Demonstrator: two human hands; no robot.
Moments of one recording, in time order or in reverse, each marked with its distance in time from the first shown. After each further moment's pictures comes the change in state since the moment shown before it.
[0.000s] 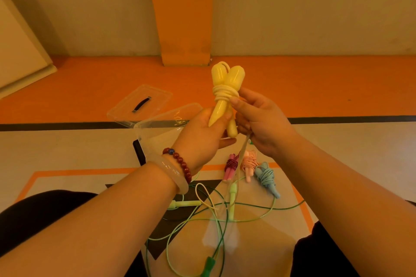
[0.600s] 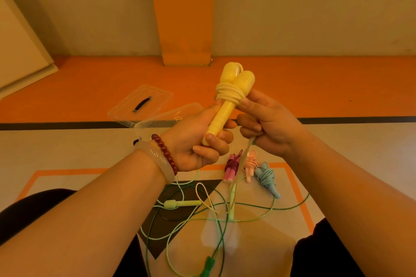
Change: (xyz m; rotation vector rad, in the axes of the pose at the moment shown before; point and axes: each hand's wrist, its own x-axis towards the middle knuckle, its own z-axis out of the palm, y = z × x) left_hand -0.001 0.025 -0.020 -0.523 -0.335 -0.608; right_hand 0.004 0.004 -0.022 0.250 -0.226 0.056
